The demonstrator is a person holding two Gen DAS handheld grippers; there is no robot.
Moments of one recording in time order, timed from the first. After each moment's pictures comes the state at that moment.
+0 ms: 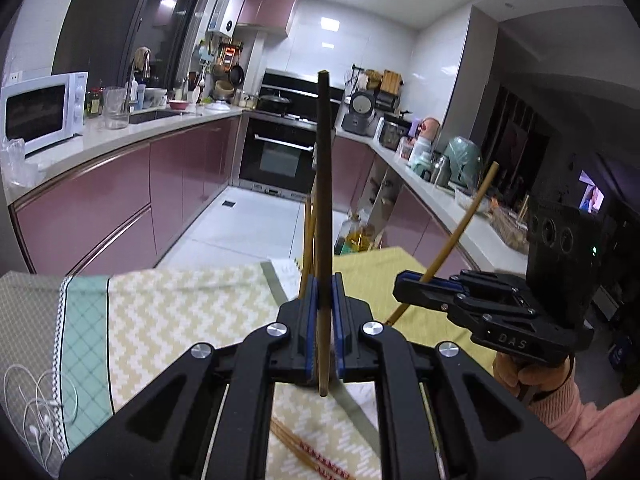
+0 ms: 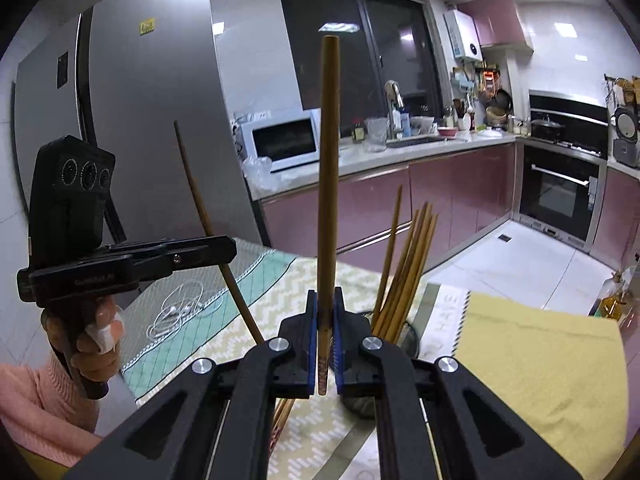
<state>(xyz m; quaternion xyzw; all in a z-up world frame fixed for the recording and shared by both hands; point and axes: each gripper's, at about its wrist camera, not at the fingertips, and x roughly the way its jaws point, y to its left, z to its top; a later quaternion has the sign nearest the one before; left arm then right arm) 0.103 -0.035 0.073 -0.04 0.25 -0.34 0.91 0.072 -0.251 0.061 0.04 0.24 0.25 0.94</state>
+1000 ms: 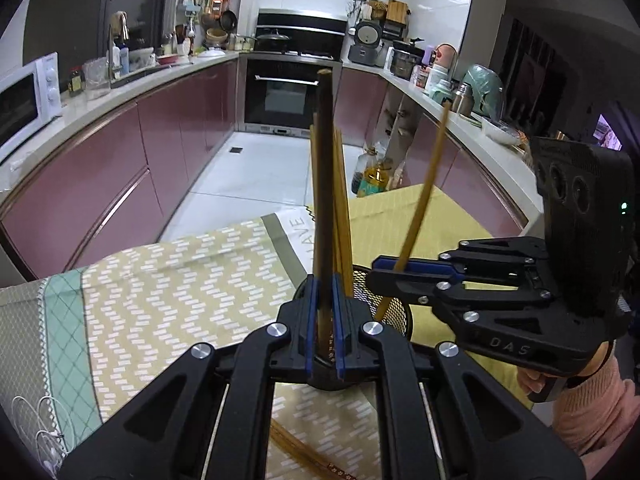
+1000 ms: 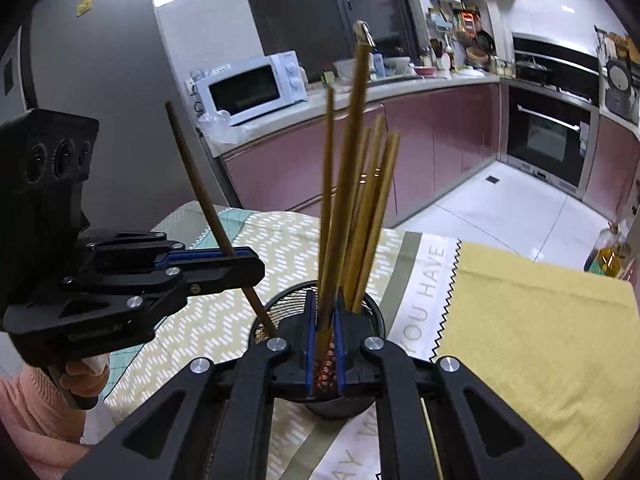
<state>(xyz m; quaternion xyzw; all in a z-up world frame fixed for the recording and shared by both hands) 0.175 -0.106 0.015 0.04 0.36 -0.33 0.87 0.157 -0.246 0.003 0.05 0.35 0.21 0.91</state>
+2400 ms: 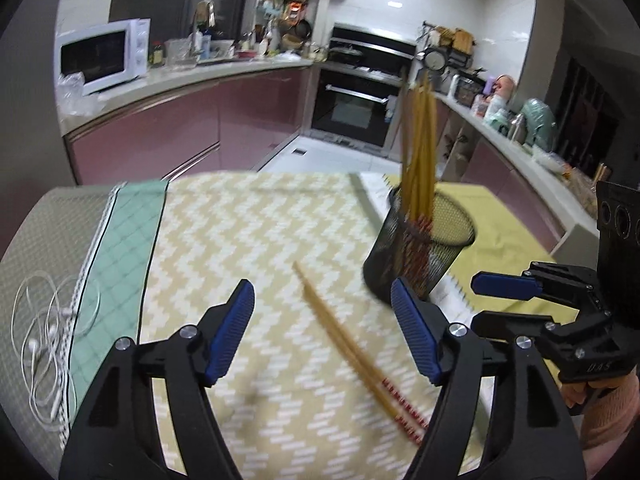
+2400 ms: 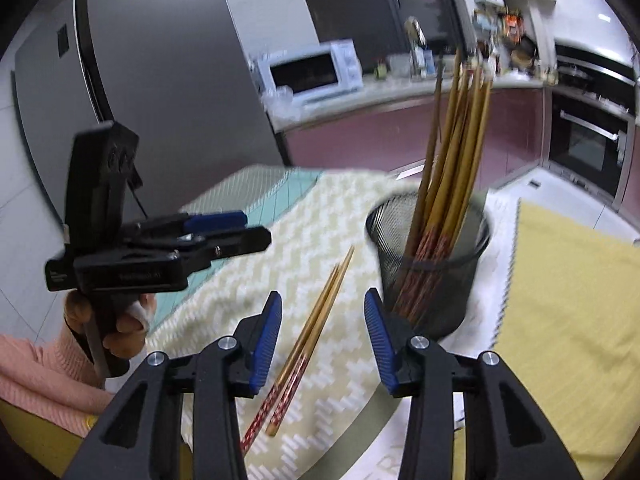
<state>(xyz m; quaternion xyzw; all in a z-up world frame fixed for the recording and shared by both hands) 0.093 -0.013 -0.041 -0.01 0.35 -0.20 0.91 0.075 -0.212 -0.037 0.04 0.35 0.30 0.89</state>
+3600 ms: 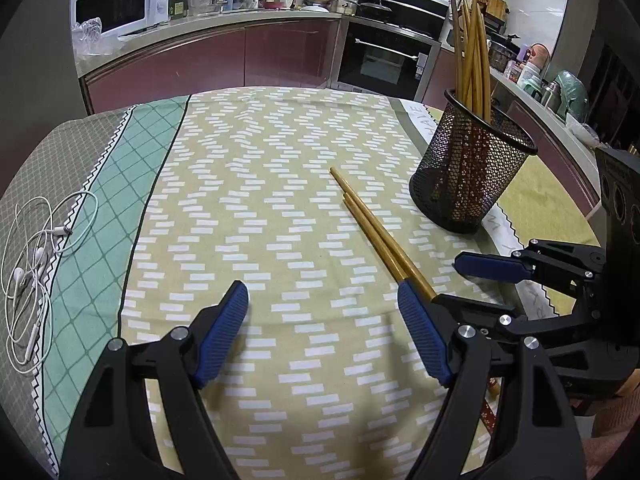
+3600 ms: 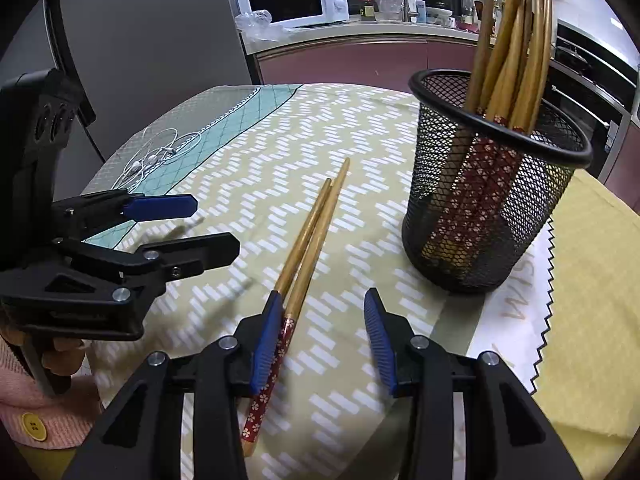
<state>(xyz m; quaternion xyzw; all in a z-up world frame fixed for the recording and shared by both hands) 0.088 -0.002 -0.098 0.00 0.43 -0.16 0.89 0.095 -0.155 -0.098 -0.04 0.43 0.24 0.87</state>
